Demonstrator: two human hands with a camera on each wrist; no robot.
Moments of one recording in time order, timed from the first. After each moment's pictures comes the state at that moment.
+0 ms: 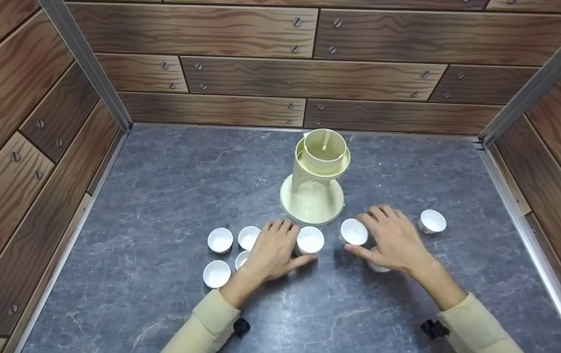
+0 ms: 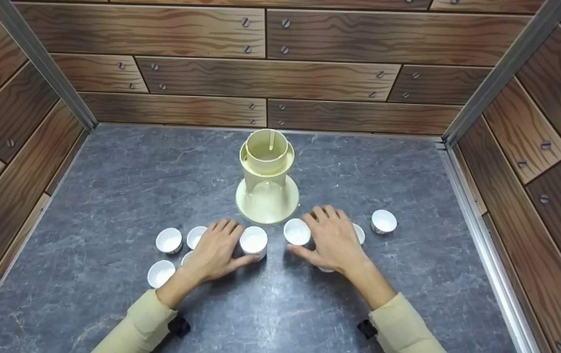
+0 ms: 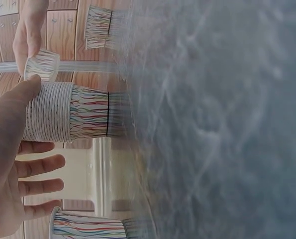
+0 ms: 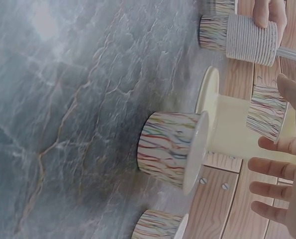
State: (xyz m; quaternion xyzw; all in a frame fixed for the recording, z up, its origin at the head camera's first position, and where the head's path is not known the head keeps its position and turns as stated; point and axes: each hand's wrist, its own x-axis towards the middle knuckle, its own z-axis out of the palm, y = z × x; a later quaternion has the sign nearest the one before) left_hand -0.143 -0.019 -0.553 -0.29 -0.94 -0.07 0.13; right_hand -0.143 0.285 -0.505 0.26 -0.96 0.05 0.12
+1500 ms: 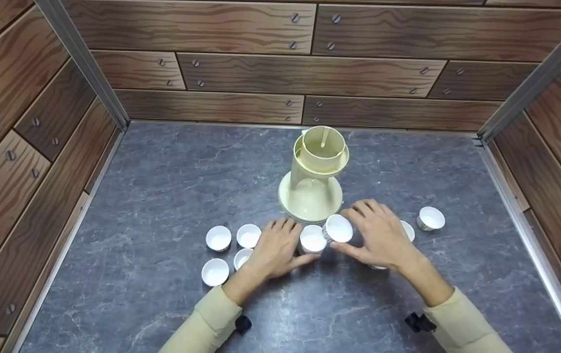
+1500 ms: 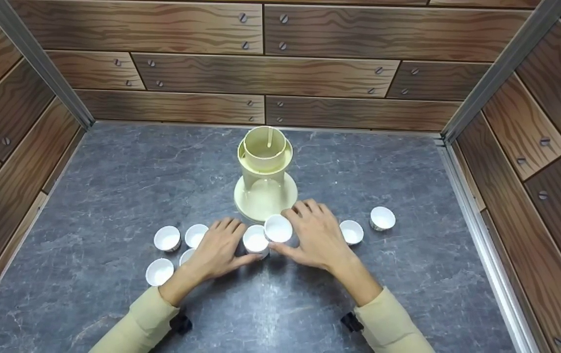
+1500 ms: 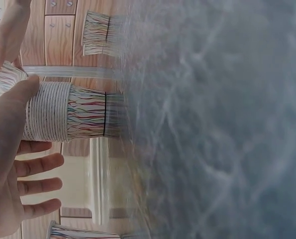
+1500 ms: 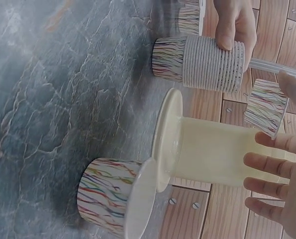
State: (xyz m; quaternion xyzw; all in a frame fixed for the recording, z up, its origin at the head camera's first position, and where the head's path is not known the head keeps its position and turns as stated) left_hand -0.142 -0.011 -0.554 -0.31 -0.94 -0.07 0.14; right_hand -0.140 0.254 -0.486 0.29 -0.94 0.09 0.15
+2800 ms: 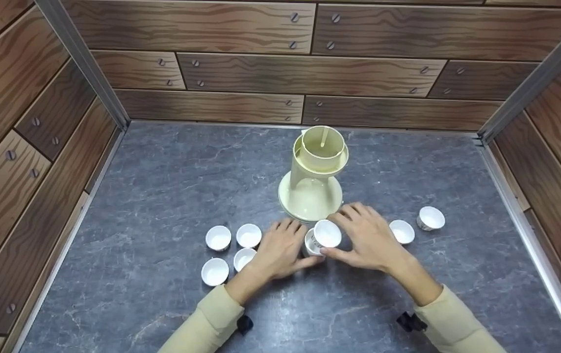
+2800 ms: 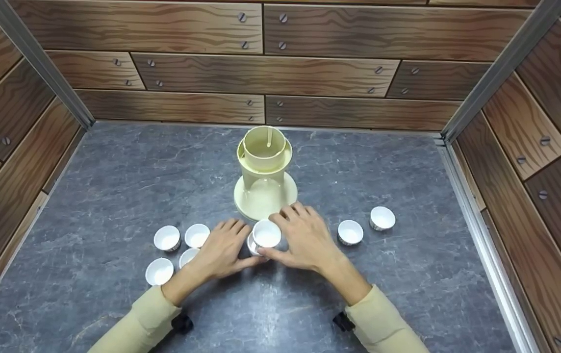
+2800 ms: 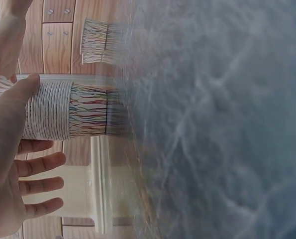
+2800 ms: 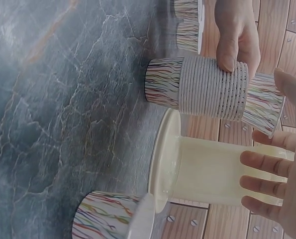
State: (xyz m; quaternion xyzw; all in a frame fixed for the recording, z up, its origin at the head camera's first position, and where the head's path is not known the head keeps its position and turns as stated) left_hand -0.141 -0.004 -0.551 -0.32 -0.94 -0.06 0.13; right_hand -0.139 0.236 -0.491 0.31 -0.94 0.09 0.11
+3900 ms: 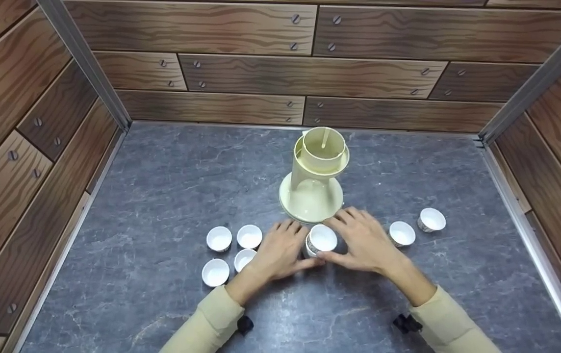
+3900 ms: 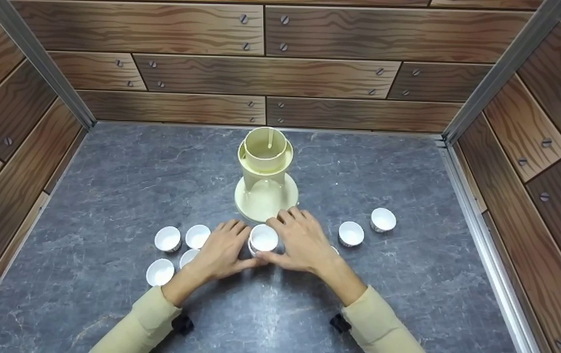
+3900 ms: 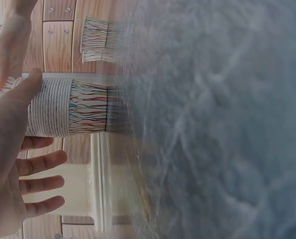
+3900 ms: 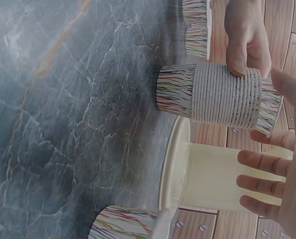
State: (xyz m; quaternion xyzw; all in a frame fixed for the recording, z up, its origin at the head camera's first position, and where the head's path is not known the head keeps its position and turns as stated) left_hand -0.142 -0.006 -0.552 -0.33 -0.93 -0.07 0.12; right_hand -0.142 0.230 -0.502 0.31 -0.94 0.09 0.09
